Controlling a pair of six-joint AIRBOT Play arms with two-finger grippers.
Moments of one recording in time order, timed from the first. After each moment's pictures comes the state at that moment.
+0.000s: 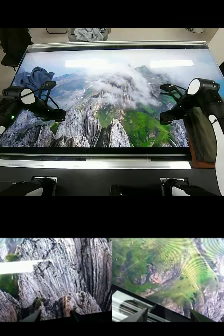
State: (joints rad) left arm -0.18 -1.23 1.19 1.52 -1.39 -1.62; right arm -0.03 -1.35 1.27 -1.45 1.52 1.11
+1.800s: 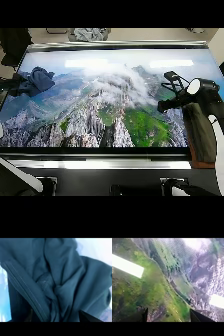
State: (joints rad) left arm 0.49 -2.08 2.02 1.13 -0.87 -1.95; right arm -0.03 -1.35 1.27 -1.42 1.20 1.17
